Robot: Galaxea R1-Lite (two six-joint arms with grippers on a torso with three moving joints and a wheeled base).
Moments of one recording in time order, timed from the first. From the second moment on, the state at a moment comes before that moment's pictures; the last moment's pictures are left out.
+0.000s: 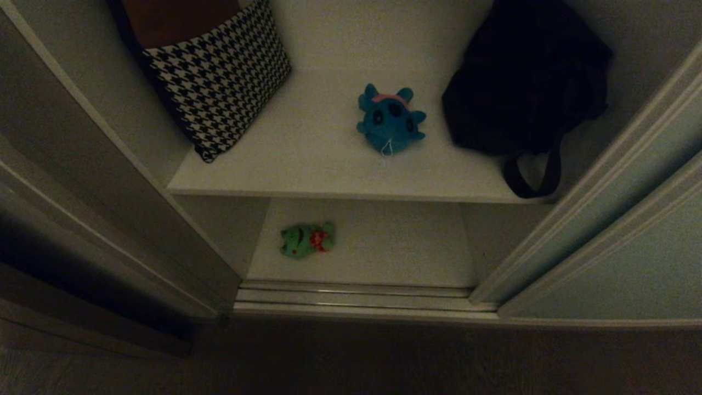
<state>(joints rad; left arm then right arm) 0.00 0.00 0.00 0.00 0.00 0.01 0.01 0.00 0.00 -0.01 0.00 -0.01</state>
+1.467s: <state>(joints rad) 0.00 0.40 -0.66 0.08 -0.21 0.01 0.01 0.00 0.00 -0.01 0.00 -0.01</state>
